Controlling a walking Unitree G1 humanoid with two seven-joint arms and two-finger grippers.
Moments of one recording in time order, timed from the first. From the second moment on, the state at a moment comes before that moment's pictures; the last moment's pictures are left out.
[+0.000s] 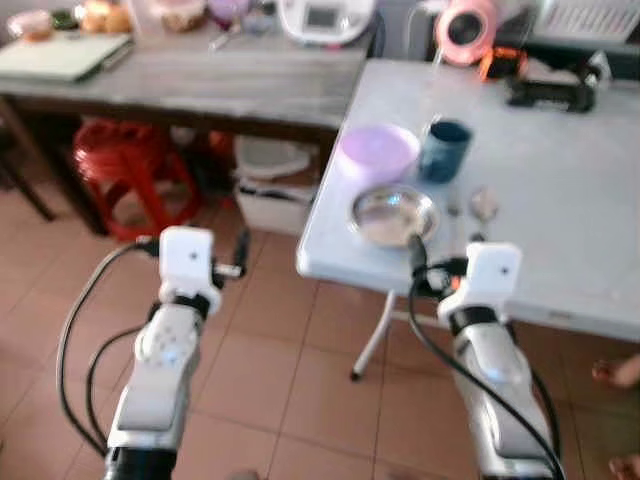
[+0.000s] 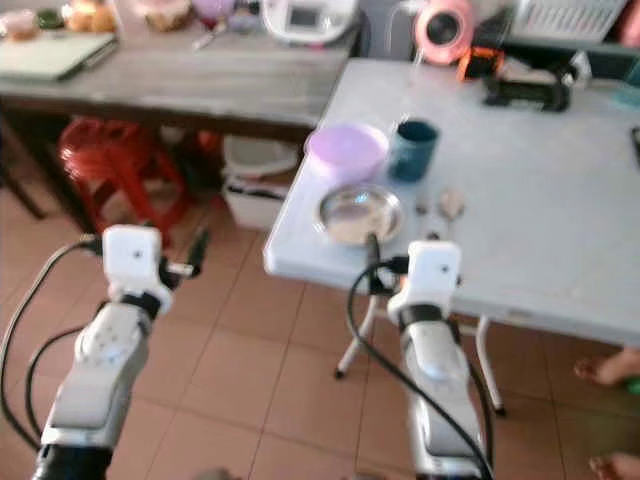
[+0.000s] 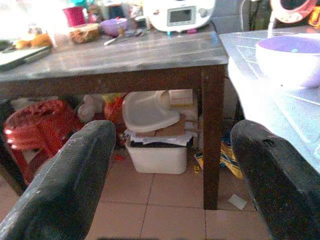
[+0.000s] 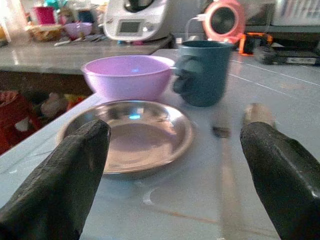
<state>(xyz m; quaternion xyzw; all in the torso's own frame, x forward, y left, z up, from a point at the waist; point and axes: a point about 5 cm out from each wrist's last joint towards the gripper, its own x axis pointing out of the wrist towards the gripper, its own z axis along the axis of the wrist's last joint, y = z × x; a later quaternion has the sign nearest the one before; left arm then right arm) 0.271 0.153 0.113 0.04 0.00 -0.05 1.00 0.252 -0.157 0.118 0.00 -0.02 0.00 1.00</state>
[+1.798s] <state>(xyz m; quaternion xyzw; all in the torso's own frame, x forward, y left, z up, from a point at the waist) 0.238 0.165 0.091 0.07 0.07 -0.10 0.99 0.286 -0.152 0.106 0.13 0.06 0.05 0.99</state>
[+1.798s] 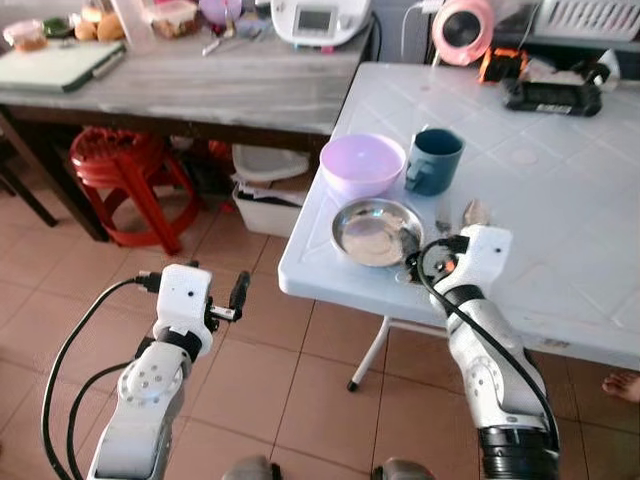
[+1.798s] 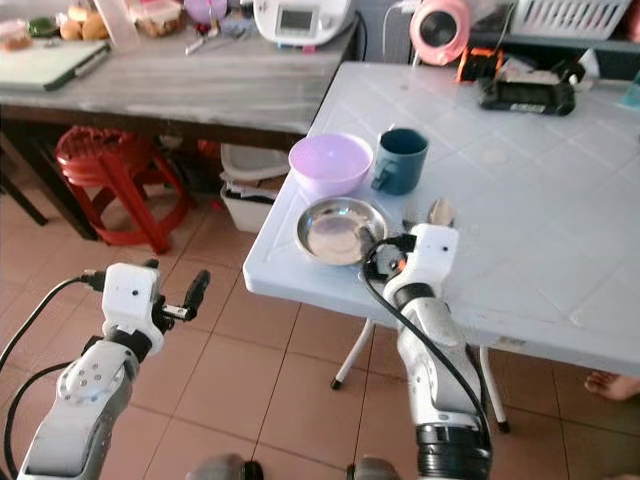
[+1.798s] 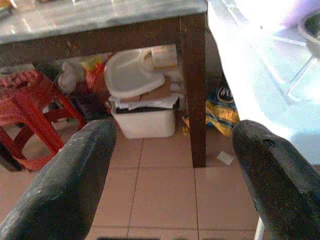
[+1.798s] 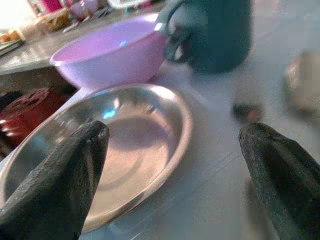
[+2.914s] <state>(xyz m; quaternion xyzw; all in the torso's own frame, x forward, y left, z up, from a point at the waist) 0.236 0.158 0.088 0.07 0.09 -0.12 0.99 0.294 -0.138 0.104 0.20 0.12 0.10 0.97</state>
